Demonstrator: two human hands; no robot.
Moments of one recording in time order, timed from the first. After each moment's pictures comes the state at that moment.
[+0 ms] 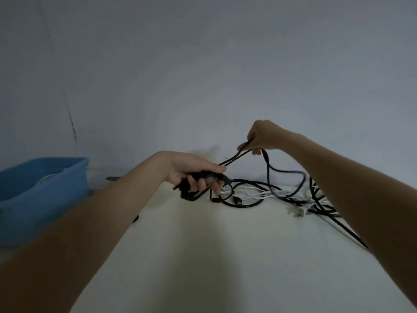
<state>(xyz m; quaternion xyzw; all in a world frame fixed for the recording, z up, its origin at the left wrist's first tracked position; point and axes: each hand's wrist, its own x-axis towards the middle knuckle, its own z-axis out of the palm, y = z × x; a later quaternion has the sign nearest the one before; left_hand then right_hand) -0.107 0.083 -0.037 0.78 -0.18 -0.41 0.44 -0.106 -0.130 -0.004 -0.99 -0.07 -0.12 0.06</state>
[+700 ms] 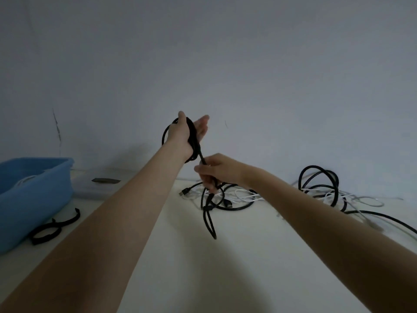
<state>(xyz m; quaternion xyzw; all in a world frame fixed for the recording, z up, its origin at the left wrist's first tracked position) -0.068 0.044 -0.012 0.39 -0.07 -0.07 0.92 -0.132 -0.058 -0.055 -0.88 -0.18 0.03 0.44</state>
